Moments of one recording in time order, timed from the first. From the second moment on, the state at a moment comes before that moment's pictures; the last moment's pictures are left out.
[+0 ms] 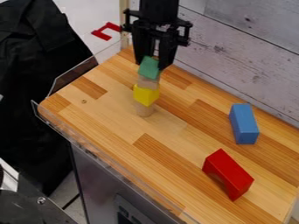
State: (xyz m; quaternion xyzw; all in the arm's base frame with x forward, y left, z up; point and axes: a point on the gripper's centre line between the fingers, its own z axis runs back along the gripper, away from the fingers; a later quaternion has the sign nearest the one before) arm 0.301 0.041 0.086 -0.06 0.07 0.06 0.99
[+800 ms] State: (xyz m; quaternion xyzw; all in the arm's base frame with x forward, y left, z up) arm 0.299 0.049 0.075 -0.06 0.08 0.07 0.99
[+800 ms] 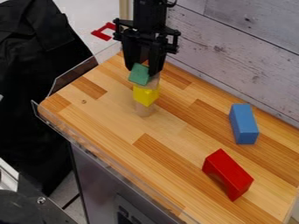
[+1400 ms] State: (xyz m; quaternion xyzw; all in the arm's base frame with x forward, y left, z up) arm 0.297 0.049 0.071 -0.05 0.09 0.08 0.99
